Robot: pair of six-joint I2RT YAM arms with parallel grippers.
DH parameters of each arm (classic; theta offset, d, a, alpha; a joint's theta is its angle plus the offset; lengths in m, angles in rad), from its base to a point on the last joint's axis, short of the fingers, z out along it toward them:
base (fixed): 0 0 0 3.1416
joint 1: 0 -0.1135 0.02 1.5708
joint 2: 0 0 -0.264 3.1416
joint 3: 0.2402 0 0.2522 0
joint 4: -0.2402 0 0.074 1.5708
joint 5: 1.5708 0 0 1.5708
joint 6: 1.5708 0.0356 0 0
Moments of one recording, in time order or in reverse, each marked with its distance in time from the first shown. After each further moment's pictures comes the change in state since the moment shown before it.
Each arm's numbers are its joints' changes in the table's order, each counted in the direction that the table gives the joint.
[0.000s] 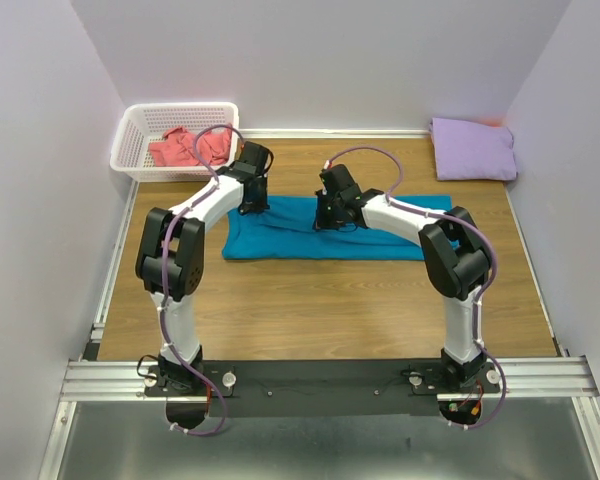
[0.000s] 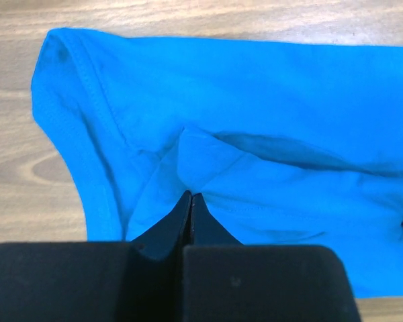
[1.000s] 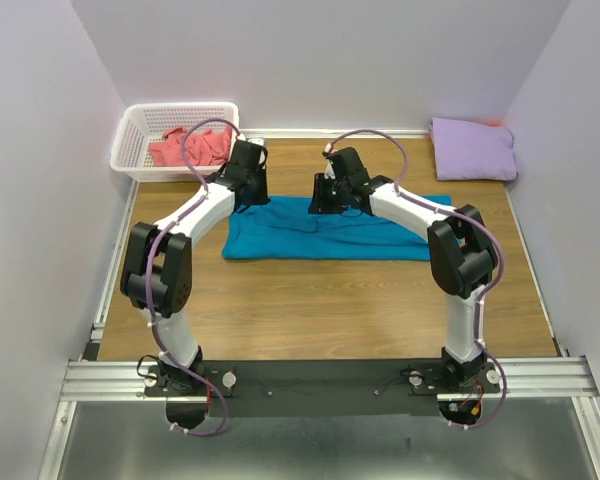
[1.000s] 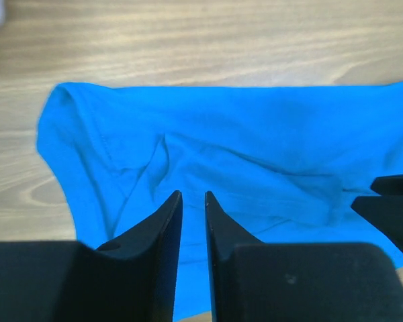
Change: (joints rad) left arm 0.001 -0.163 -0.116 0.187 0.058 -0.008; right arm 0.056 -0.018 0.089 -0.014 -0.116 -0.089
